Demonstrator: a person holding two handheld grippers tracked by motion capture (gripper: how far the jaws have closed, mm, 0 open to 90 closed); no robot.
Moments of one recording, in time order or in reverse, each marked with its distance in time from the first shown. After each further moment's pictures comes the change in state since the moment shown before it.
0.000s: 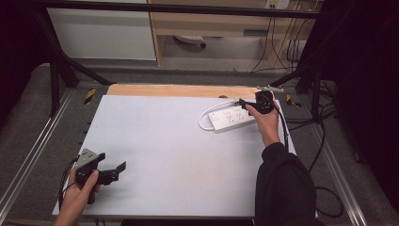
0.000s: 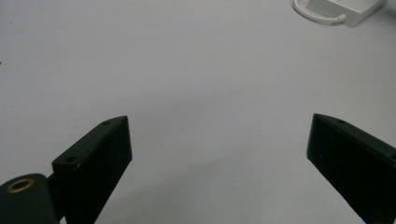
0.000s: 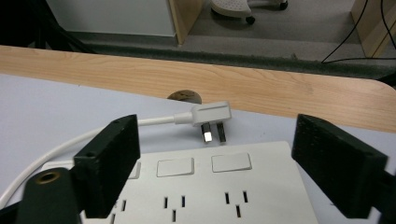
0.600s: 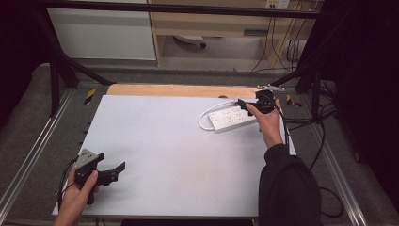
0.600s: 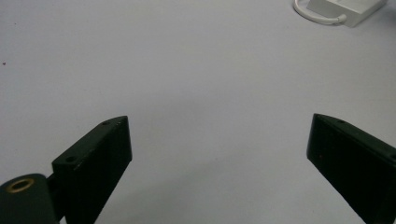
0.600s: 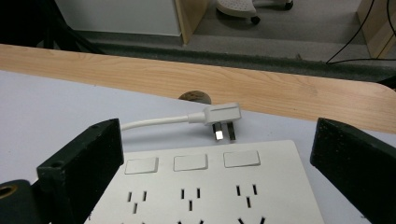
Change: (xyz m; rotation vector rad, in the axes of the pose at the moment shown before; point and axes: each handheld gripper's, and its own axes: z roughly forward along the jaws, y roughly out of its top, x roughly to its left) left arm 0.001 -0.001 -0.002 -0.003 0.005 0.002; right arm 0.009 0.006 -0.015 0.005 0.019 -0.002
